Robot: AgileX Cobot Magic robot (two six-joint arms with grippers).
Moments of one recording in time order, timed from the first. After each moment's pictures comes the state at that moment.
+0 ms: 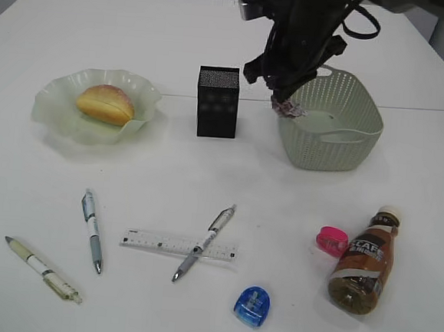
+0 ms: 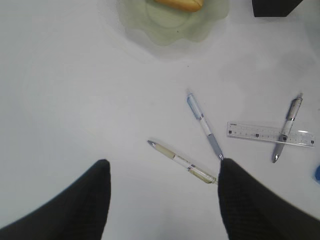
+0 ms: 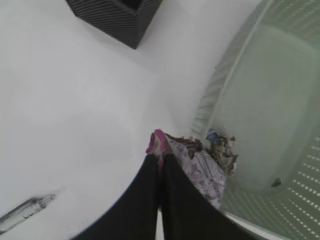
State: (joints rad) left arm -0.12 1.15 -1.36 -0.02 1.26 -0.16; right arm 0.37 2.29 -2.23 -0.08 1.23 -0.10
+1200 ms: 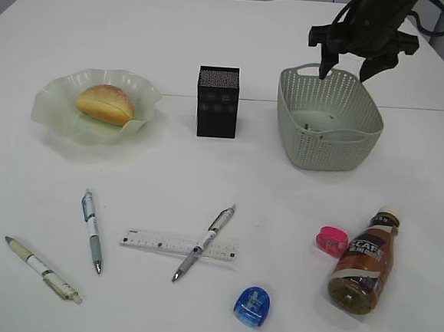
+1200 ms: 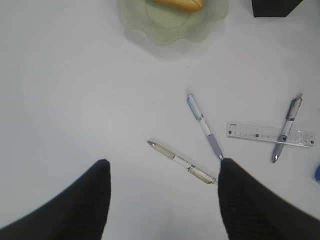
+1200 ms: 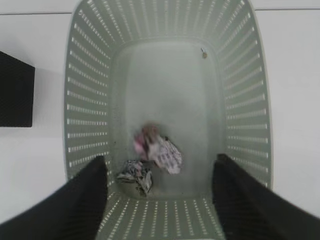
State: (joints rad) left arm -0.12 1.15 -1.36 -0.02 1.26 -0.16; right arm 0.17 2.28 -2.25 -0.07 1.16 0.21
